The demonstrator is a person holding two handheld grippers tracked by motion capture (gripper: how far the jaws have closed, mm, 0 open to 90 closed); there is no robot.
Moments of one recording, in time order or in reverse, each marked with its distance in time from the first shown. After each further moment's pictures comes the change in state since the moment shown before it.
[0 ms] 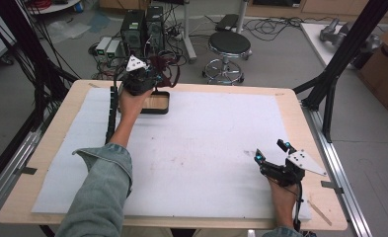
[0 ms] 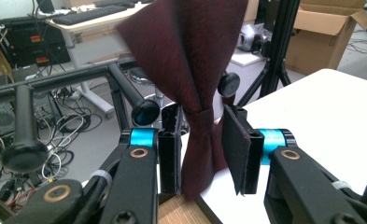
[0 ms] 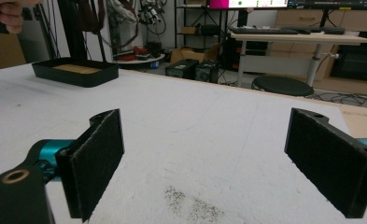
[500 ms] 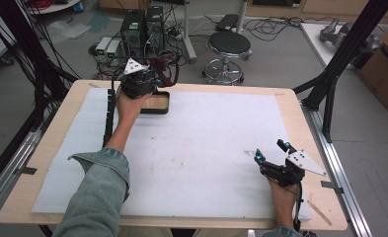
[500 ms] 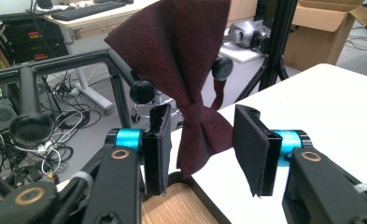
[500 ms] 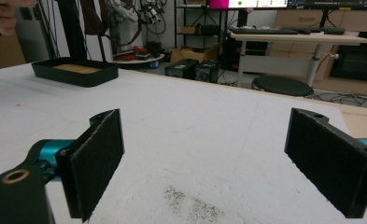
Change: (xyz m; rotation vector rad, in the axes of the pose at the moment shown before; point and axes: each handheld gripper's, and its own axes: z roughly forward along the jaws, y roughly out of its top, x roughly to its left) left arm -0.002 -0.005 -0.014 -0.002 -0.014 0.004; right arm 0.000 0.000 0.000 0.000 -0.002 -0.001
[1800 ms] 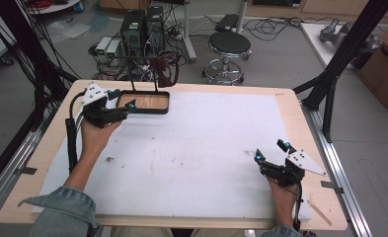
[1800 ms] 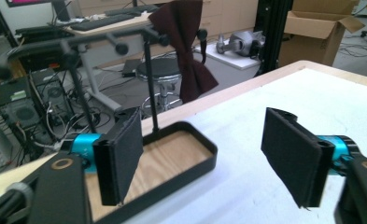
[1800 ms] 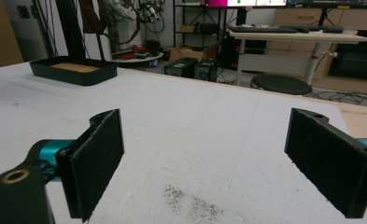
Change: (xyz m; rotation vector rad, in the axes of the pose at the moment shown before) left arm -0.004 -0.037 -0.130 -0.047 0.022 0.004; right arm 0.000 0.000 0.000 0.005 -0.006 0.001
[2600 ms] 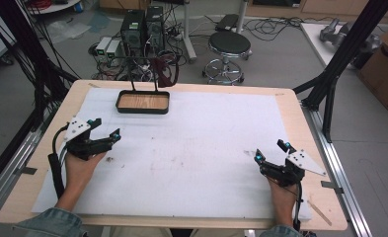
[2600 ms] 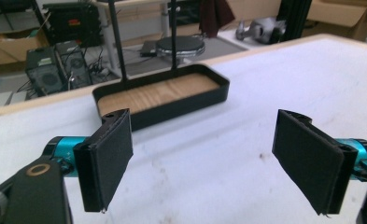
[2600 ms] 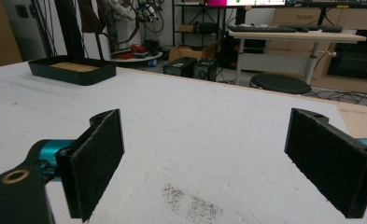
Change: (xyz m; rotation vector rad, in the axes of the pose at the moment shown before) left arm -0.009 -0.073 -0.058 0.056 0.087 -0.034; right arm 0.000 0.000 0.000 0.002 -0.003 -0.004
